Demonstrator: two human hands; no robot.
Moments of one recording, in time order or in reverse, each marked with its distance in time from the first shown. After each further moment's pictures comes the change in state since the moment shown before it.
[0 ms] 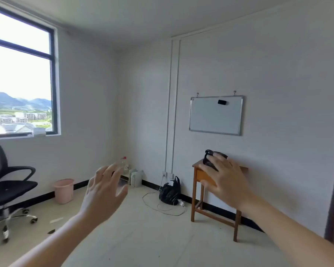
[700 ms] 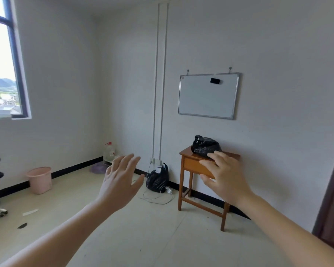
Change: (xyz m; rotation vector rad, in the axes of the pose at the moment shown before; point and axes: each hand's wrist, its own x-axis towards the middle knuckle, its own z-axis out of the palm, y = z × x) left_hand 0.142 0.092 0.212 -0.116 -0.069 0.056; right_hand 0.033 0.161 0.170 0.143 0.000 0.094
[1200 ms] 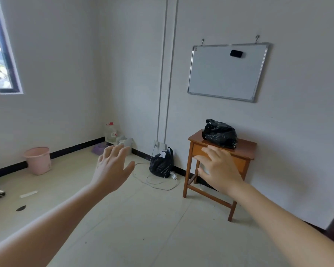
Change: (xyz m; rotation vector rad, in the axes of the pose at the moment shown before) left_hand 0.102 -0.143 0.121 0.020 -0.113 -0.170; right_hand 0.103 0.021 0.189 0.031 -0.280 -0.044
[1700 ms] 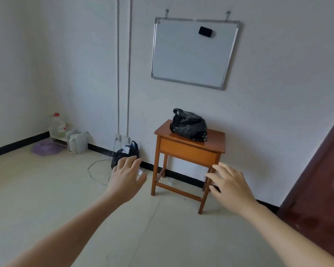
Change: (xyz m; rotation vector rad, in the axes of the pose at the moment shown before) left_hand 0.157 0.044 0.216 -0.133 -0.296 0.136; right_hand 0.030 0.154 0.116 -0.108 -0.244 0.327
